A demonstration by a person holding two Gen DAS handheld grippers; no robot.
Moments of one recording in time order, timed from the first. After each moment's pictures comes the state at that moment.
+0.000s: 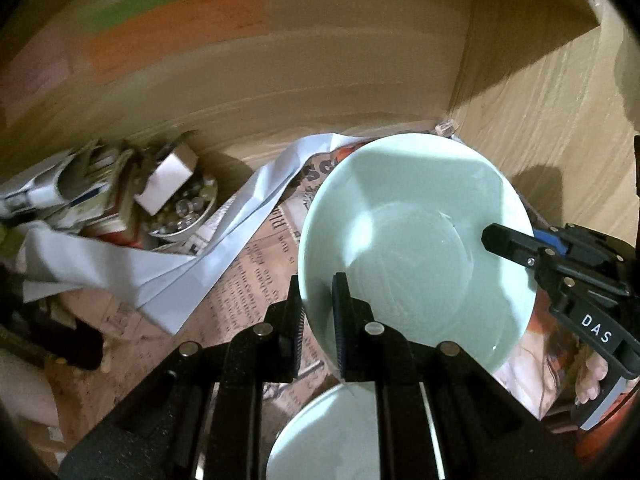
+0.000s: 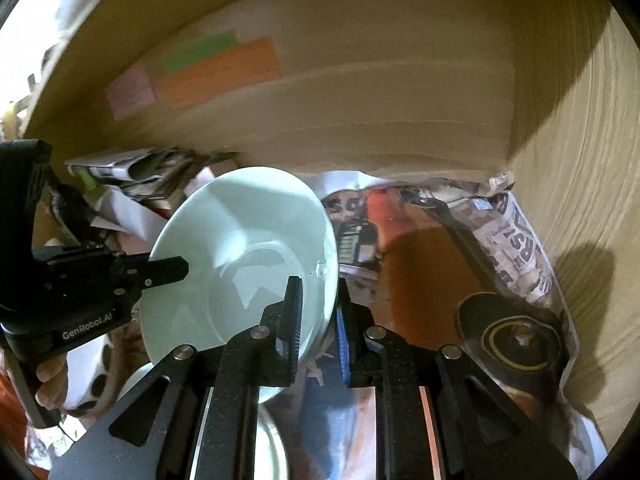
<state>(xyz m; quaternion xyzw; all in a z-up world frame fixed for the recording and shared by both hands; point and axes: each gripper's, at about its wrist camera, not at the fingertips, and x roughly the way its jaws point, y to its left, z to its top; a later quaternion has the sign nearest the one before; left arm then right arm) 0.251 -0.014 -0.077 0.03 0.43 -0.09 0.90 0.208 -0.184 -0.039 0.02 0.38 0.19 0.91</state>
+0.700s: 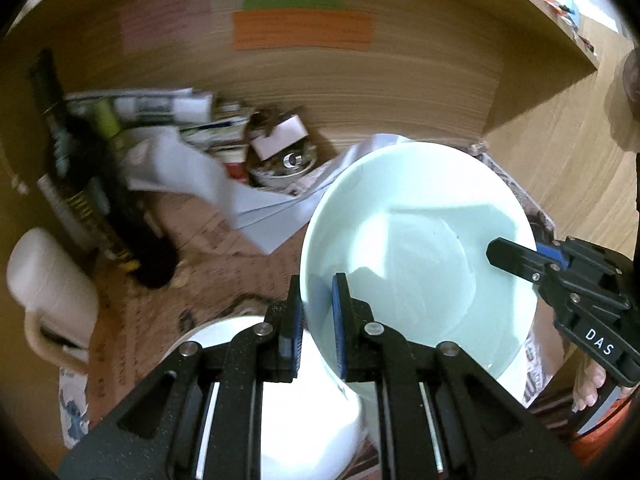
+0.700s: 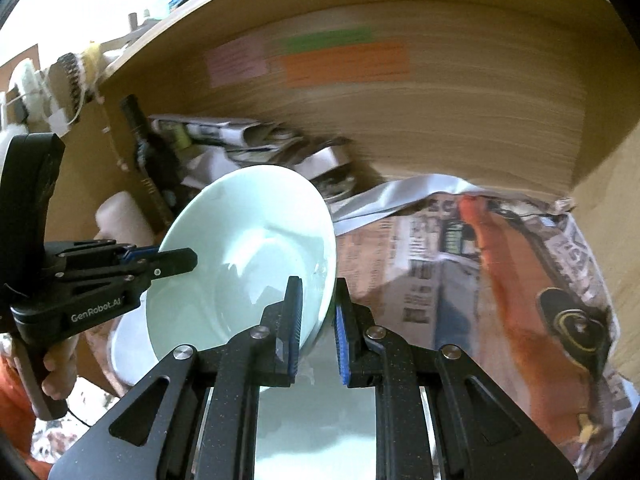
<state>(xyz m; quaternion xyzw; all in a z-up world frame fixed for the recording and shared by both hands) 0.144 0.074 -0.072 -0.02 0.40 -0.02 0.92 0.143 -0.092 -0.037 -0.02 0.36 0.27 0.89</state>
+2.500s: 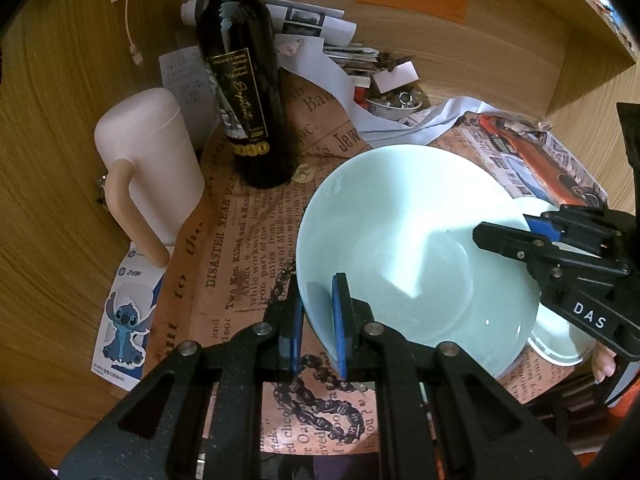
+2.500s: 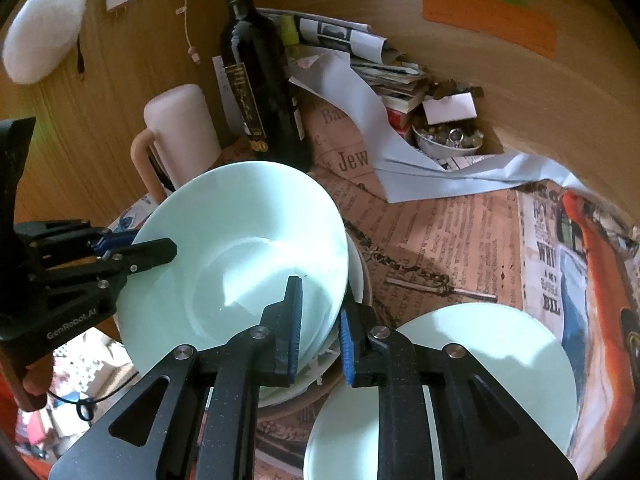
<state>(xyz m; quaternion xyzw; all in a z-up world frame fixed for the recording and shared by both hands) 0.056 0.148 -0.121 -0.04 0.42 0.07 0.90 0.113 0.023 -0.092 -0.11 0.40 0.34 0.84</state>
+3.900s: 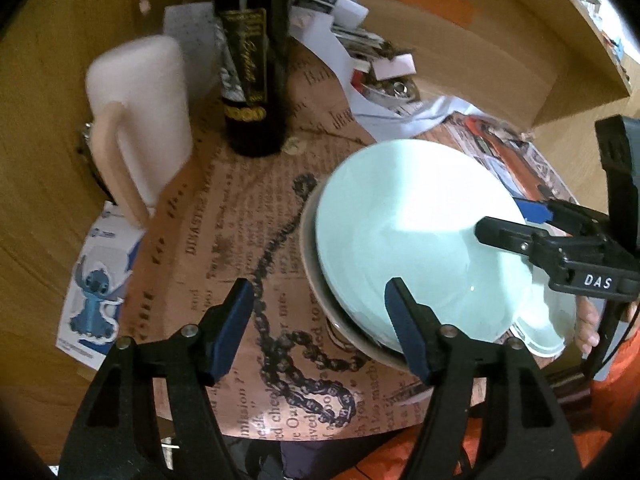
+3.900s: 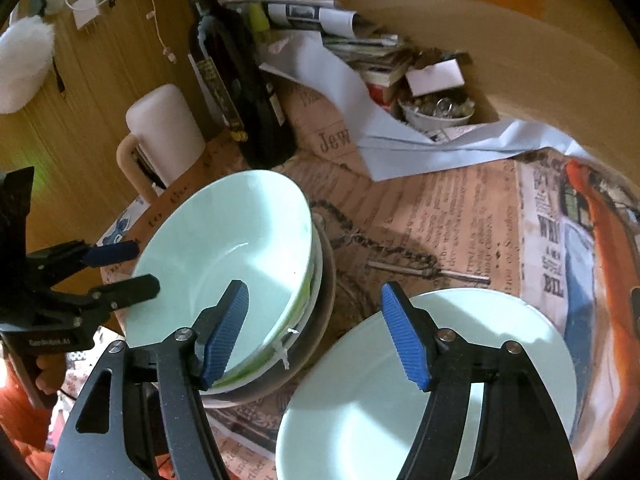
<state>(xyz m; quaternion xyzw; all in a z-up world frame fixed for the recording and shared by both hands) 0.050 0.170 -0.136 -0.11 0.45 0.02 0.89 0.138 0.005 -0.102 -0.08 0.46 0.35 0.81</state>
